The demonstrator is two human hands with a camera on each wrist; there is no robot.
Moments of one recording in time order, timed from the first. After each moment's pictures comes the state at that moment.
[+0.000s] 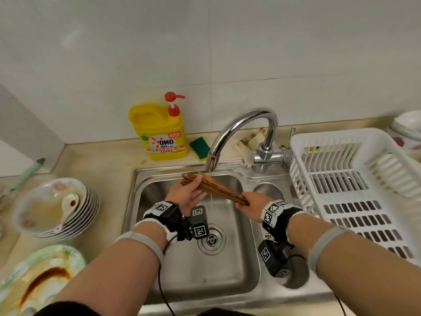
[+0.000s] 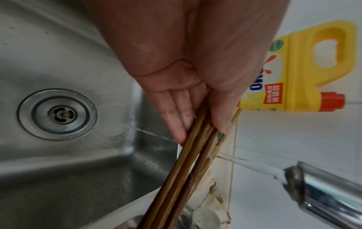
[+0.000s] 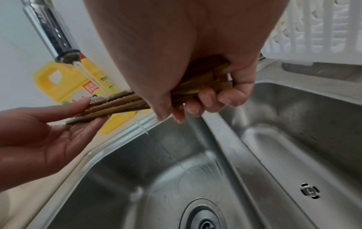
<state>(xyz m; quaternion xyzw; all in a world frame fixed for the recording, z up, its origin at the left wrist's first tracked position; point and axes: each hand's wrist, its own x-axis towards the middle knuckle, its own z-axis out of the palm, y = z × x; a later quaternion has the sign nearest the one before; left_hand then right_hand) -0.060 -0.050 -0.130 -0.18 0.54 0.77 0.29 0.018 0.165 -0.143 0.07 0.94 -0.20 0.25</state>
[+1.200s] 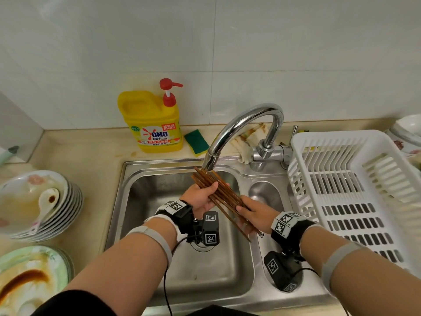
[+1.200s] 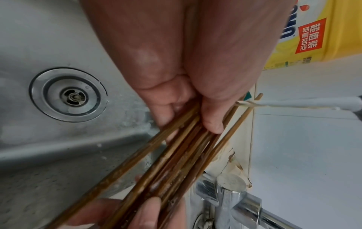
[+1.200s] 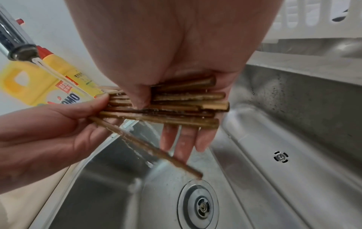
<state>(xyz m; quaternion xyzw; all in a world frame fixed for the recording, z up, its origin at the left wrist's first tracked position) -0.059 -0.009 -0.166 -0.17 0.47 0.76 0.41 0.039 0.179 -0.161 0.09 0.82 -0.49 0.29</state>
